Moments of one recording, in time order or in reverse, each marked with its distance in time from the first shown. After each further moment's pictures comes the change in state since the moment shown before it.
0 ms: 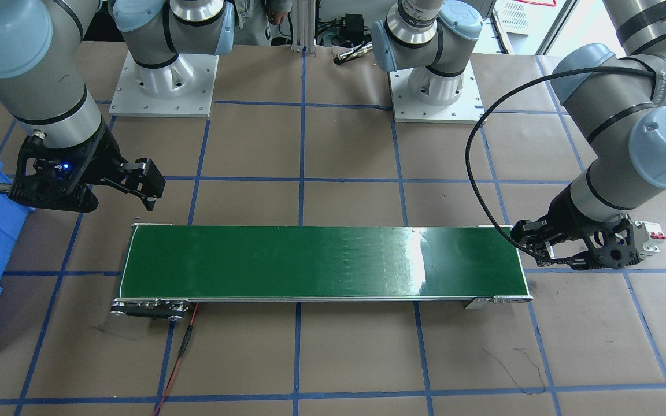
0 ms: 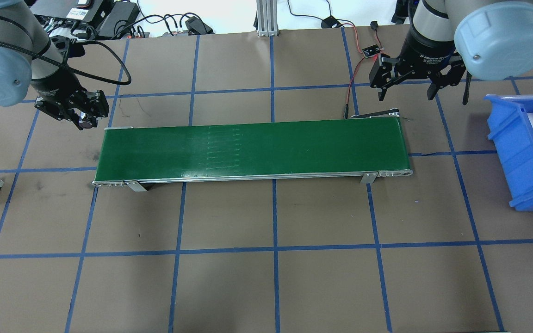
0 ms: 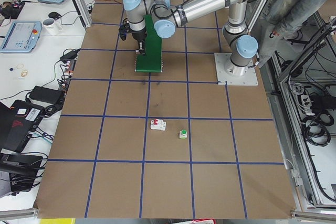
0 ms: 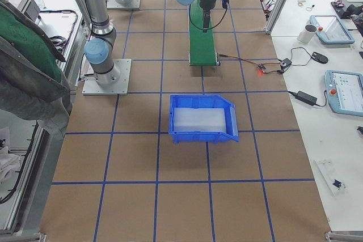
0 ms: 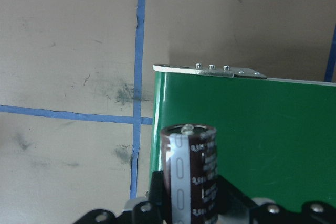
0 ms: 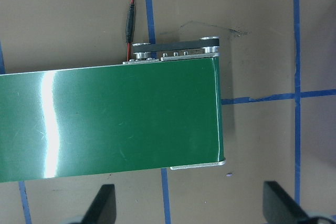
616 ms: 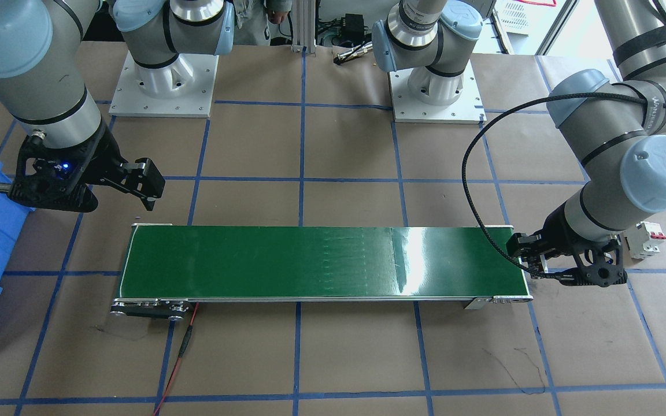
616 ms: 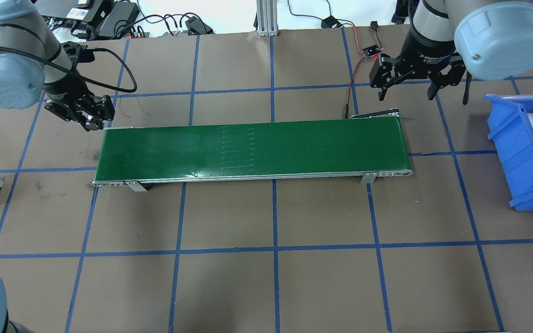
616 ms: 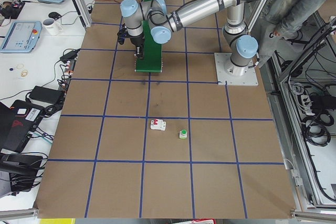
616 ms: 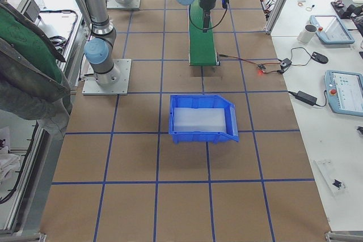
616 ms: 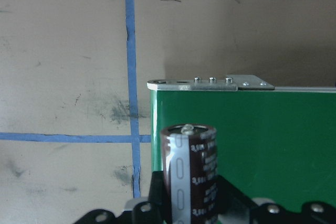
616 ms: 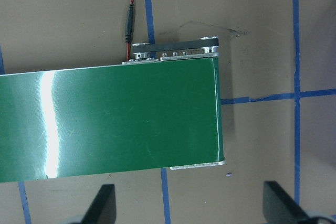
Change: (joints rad) left arm 0.000 -0.057 0.000 0.047 -0.001 0.070; right arm 0.000 0.000 0.000 0.000 -0.001 0.002
